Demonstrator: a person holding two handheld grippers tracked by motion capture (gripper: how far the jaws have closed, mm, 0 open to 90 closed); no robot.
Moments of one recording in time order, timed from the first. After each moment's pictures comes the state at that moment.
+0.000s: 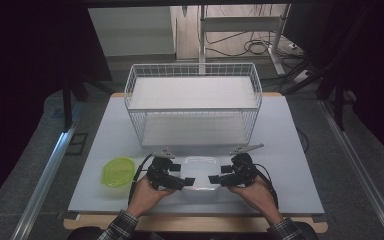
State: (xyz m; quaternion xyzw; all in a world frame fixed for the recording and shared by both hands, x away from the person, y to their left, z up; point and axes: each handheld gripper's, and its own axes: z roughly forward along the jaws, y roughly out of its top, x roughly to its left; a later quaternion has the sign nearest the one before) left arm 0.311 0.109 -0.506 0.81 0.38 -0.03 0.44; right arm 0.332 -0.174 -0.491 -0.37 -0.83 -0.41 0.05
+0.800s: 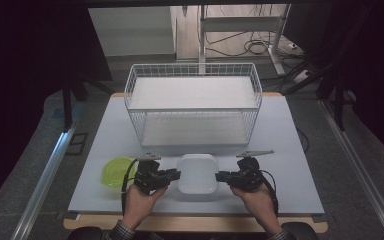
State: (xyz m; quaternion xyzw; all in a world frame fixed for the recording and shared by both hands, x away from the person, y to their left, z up) left arm 0.278 0.130 -0.485 0.75 0.48 0.01 0.45; right arm 0.303 -0.178 -0.471 -0.44 -0.79 -0.42 0.02
